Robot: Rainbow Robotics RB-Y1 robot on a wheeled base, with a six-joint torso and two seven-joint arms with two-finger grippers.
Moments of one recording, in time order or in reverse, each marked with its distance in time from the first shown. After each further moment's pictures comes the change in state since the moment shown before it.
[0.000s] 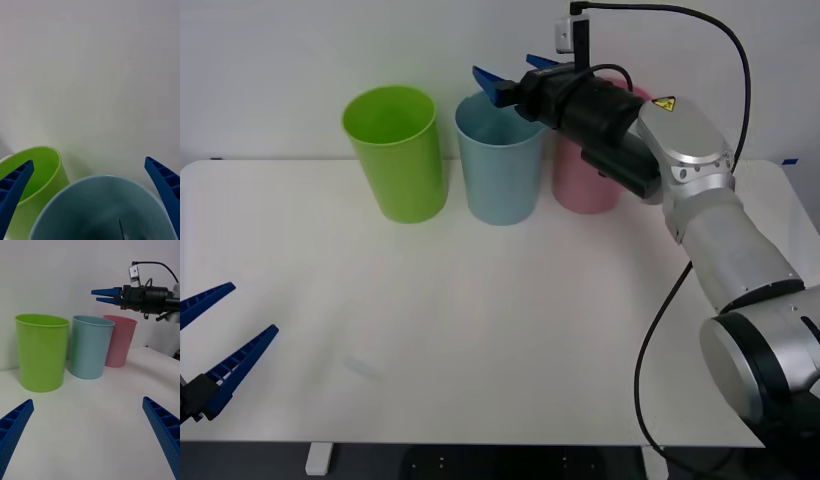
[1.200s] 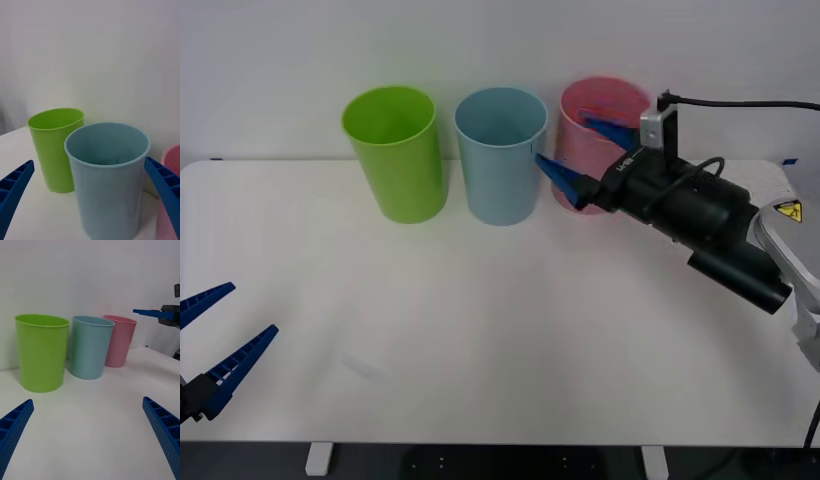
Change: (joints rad) right arm 0.575 -0.345 0.171 -0.705 -0.254 -0.044 0.094; left arm 0.000 0.000 0.000 0.000 0.000 0.000 0.000
